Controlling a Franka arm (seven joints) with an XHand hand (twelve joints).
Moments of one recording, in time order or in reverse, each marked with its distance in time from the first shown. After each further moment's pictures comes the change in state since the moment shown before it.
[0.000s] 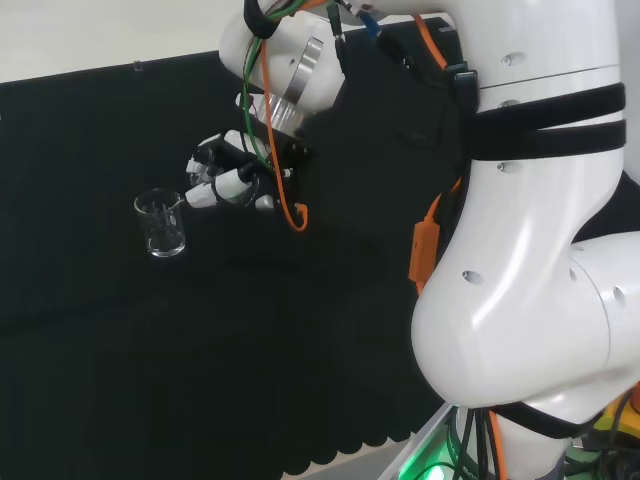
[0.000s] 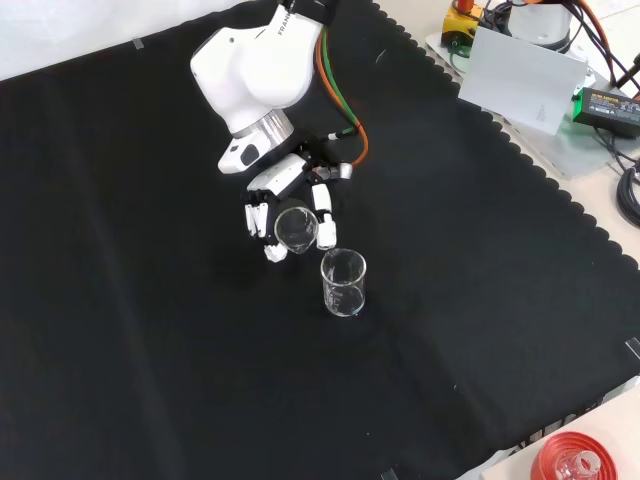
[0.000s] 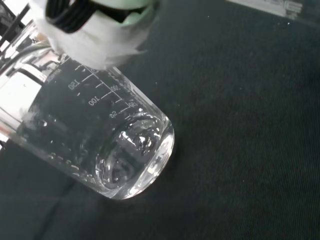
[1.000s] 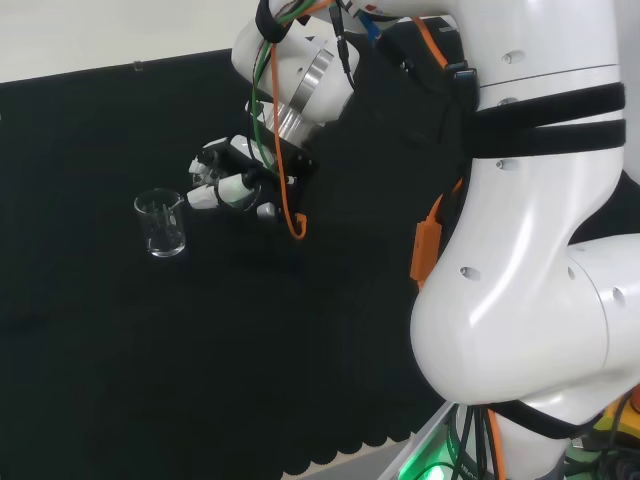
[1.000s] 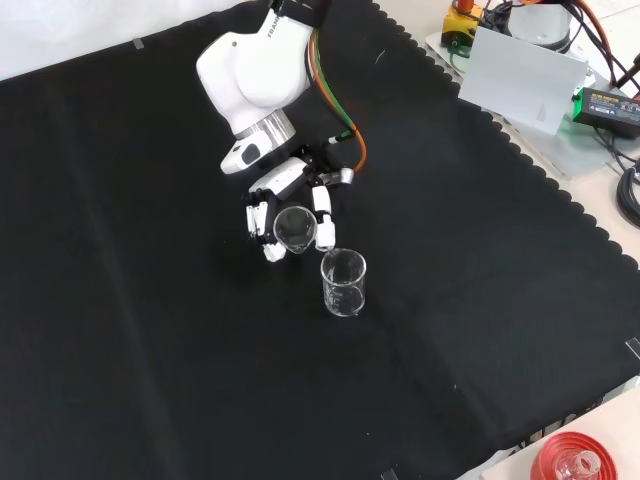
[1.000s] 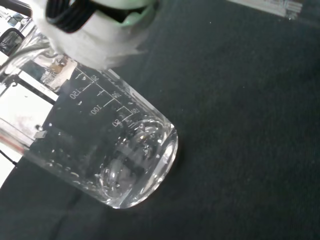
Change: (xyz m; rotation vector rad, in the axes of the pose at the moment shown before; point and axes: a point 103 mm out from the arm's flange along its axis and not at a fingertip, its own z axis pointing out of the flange) arm -0.007 -0.001 0.008 -0.053 0.063 -0.009
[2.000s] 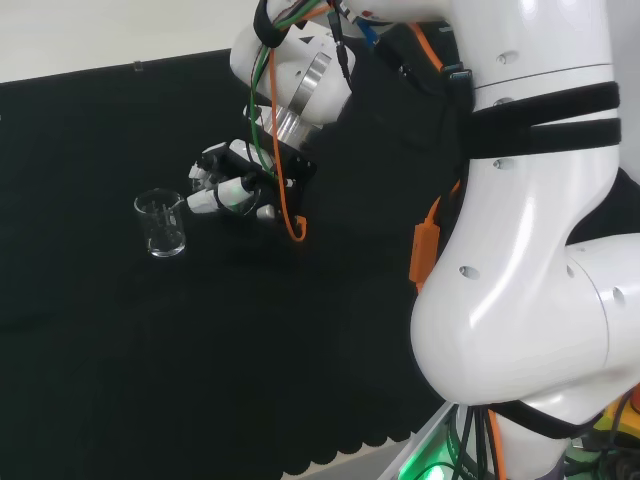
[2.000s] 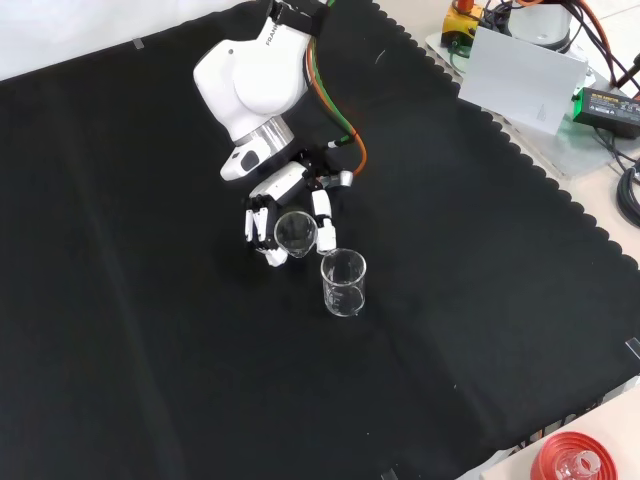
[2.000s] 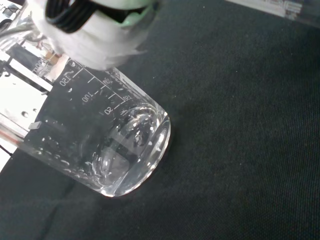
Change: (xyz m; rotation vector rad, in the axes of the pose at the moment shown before) arm -0.004 0.000 0.006 0.032 0.005 0.012
